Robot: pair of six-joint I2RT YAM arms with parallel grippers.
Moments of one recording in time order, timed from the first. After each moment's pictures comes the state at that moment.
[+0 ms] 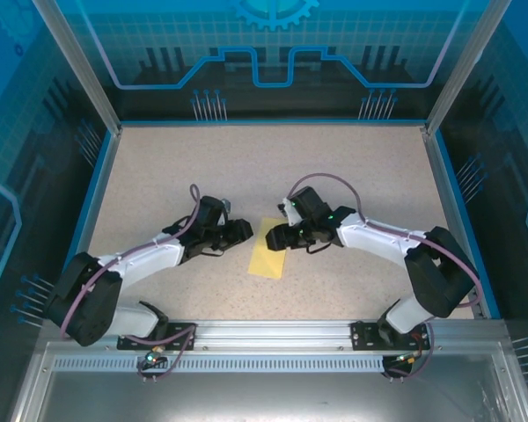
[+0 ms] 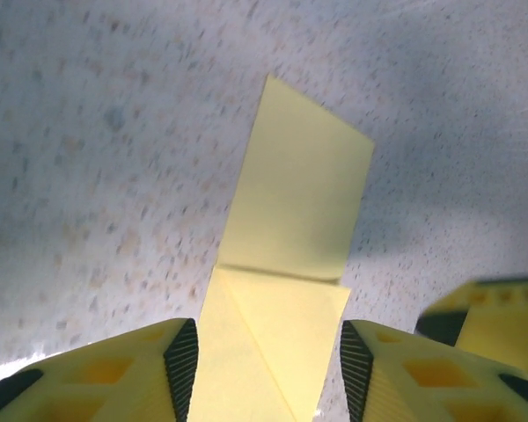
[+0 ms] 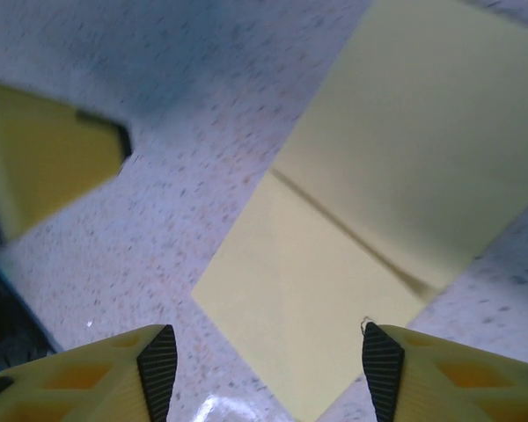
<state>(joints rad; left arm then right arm) -0.51 1.34 0.61 -0.10 0.27 -0.94 0.66 1.55 0.92 -0.37 -0.36 0.50</state>
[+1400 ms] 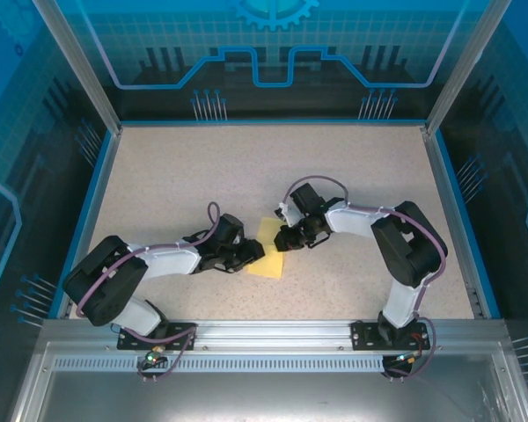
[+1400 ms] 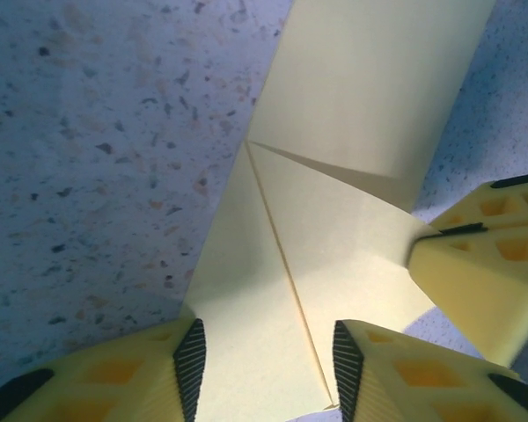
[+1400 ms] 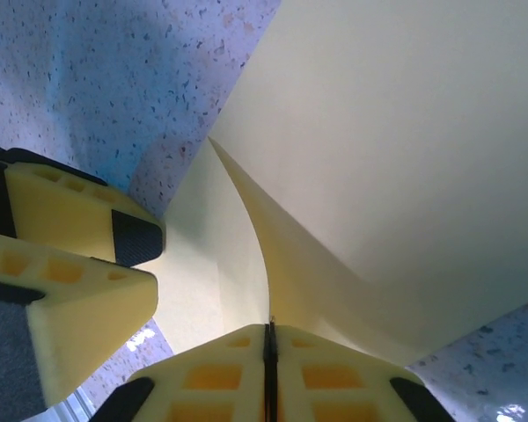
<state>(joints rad) -0.65 1.50 0.55 0.04 0.29 -1.10 0.58 1.80 0.99 -0.40 -0.58 0.30</state>
